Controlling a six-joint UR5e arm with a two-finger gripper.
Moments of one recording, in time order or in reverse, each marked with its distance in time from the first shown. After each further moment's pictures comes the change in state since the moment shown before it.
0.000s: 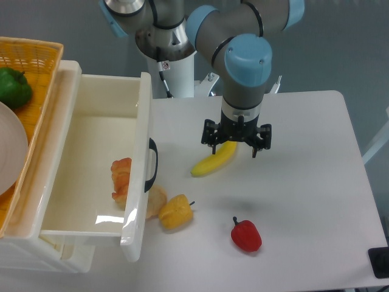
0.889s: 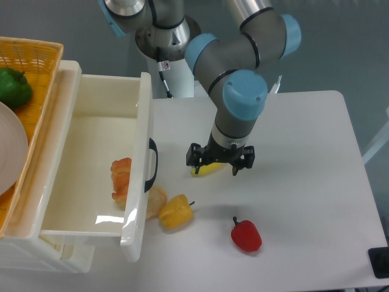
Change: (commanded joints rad) arm -0.041 -0.092 0.000 -0.002 -0.083 -0.082
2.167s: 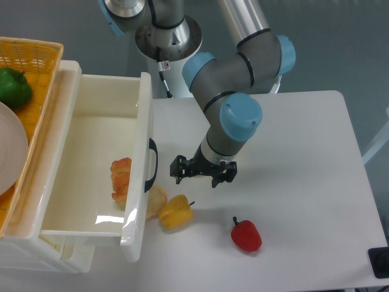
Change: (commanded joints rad) arm -0.029 -0.037 -0.006 -0.009 -0.107 -0.002
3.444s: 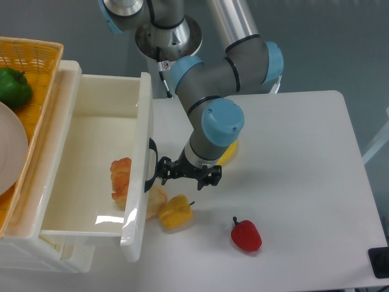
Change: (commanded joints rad) arm -0.048 0.008 0.000 -0.003 -0.008 -0.005
